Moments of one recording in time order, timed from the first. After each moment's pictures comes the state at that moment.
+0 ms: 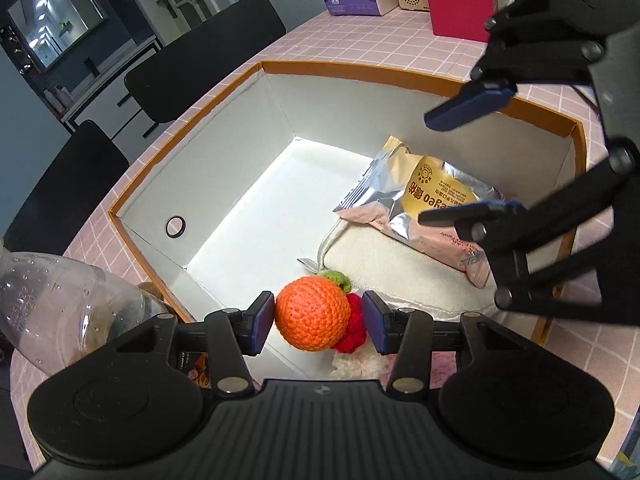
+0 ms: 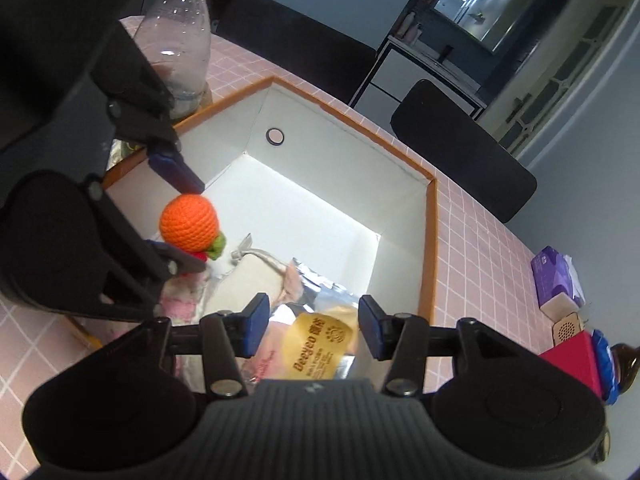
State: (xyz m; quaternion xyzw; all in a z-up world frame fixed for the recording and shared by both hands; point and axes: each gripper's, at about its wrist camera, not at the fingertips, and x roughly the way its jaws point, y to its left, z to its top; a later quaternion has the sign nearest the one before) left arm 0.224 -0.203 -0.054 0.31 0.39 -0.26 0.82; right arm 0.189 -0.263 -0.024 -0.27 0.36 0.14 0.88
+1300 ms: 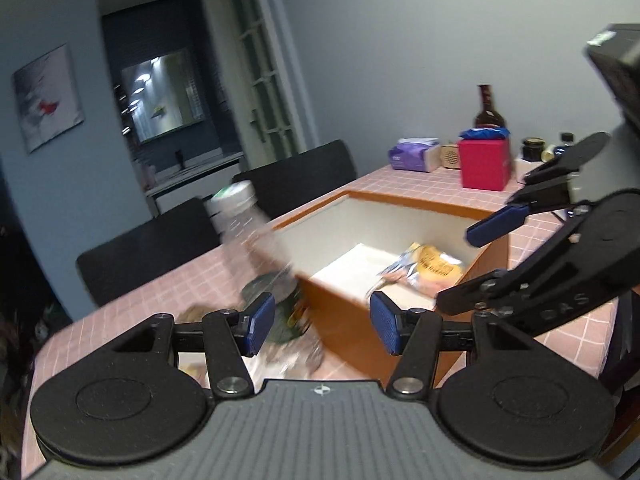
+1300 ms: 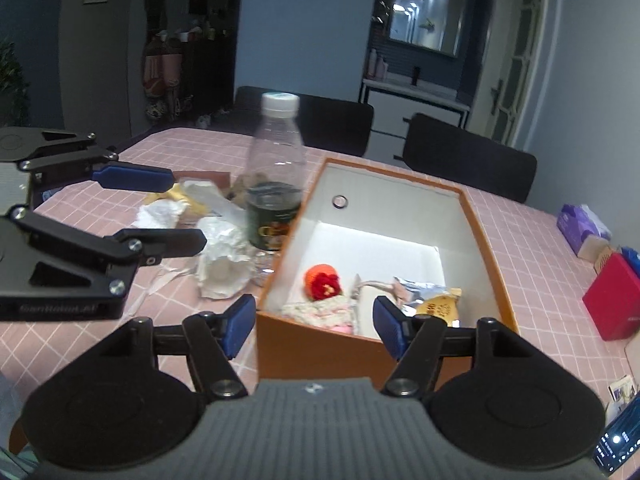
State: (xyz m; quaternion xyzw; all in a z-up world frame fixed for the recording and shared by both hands) left arm 0.083 -0.076 -0.003 0.17 0.18 -0.23 0.94; right arm 0.089 -0.218 0.003 -0.09 0.30 0.15 0.94
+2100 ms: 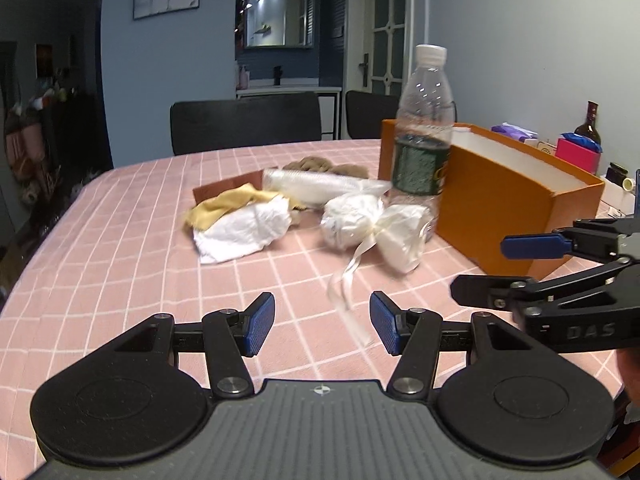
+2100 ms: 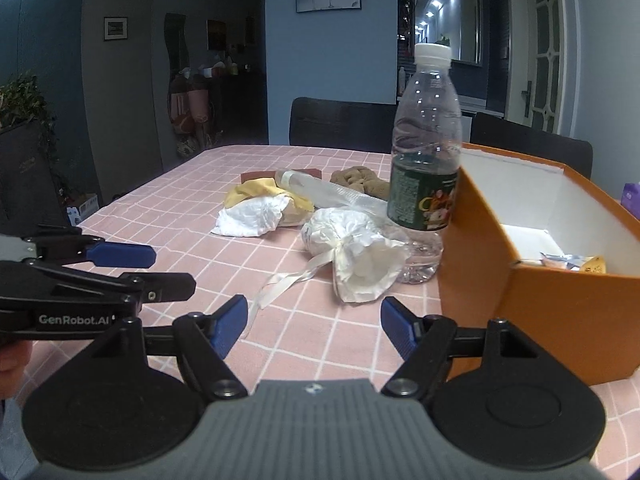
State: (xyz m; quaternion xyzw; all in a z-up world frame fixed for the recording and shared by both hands) left arm 0.059 0.066 -0.077 0.03 0.27 -0.12 0.96; right arm 0.075 -0.097 -0.082 -0.02 0.26 0.19 0.95
